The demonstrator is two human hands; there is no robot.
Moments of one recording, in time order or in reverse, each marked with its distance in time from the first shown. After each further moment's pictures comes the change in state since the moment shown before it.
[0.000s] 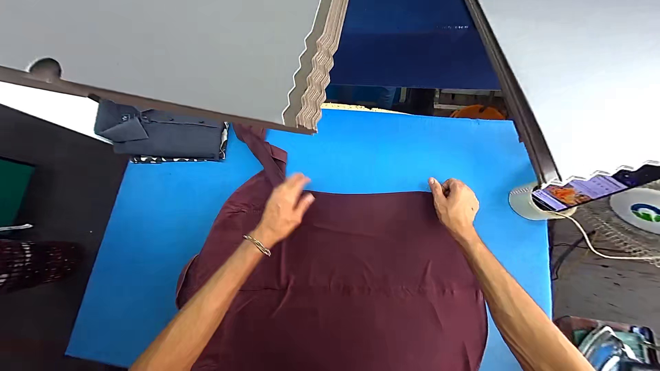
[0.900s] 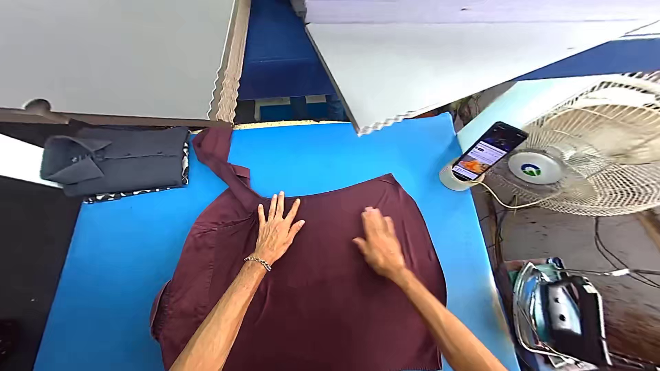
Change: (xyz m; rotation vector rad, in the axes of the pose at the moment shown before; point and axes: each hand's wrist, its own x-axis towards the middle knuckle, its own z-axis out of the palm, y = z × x) left_hand -0.034 0.036 0.072 0.230 -0.060 0.091; right_hand -0.173 -0.018 0.038 -0.181 -0.035 -0.366
